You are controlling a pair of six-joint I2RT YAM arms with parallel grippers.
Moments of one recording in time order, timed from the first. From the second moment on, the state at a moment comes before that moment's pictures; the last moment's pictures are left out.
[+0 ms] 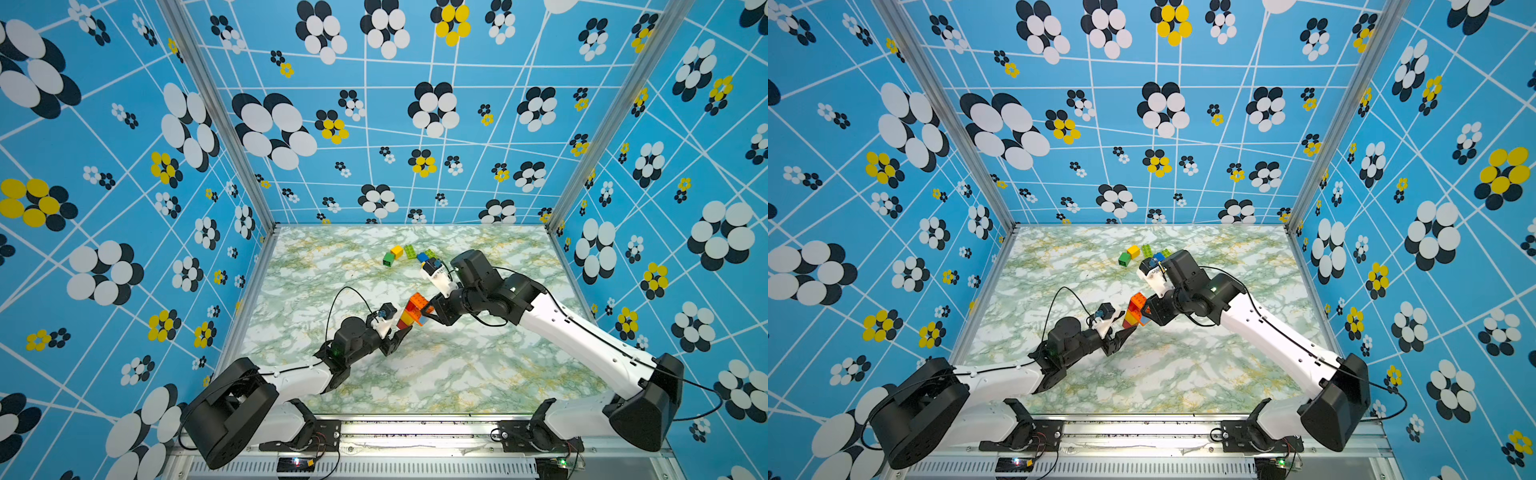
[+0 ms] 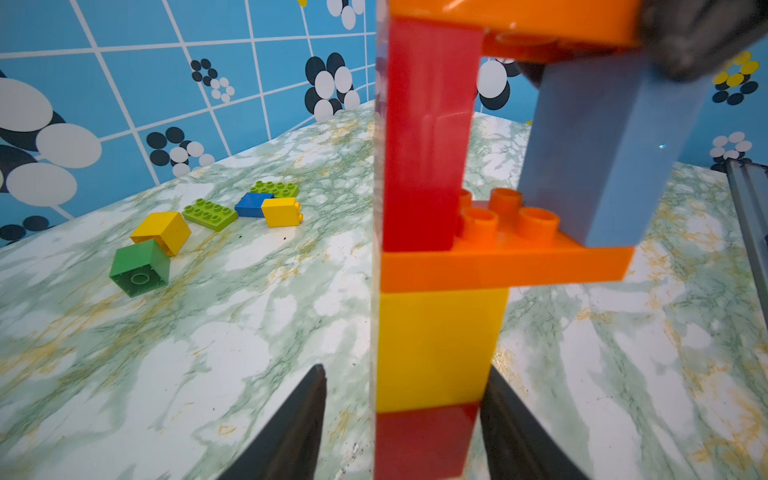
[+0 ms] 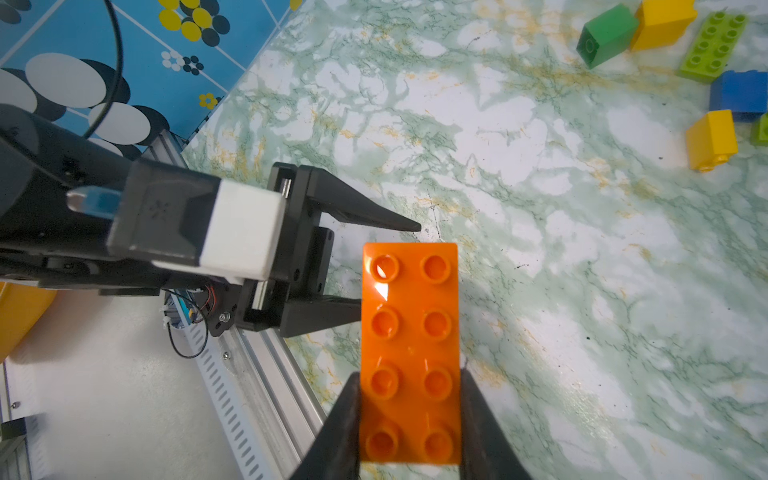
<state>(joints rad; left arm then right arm) -0.71 1.29 0.30 0.77 0.20 0.05 0.75 1.39 1.31 -0.79 -0.28 0.09</state>
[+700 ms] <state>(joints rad) -0.72 1.30 0.30 0.79 0.21 0.05 0.76 1.39 1.31 -0.79 -0.28 0.09</state>
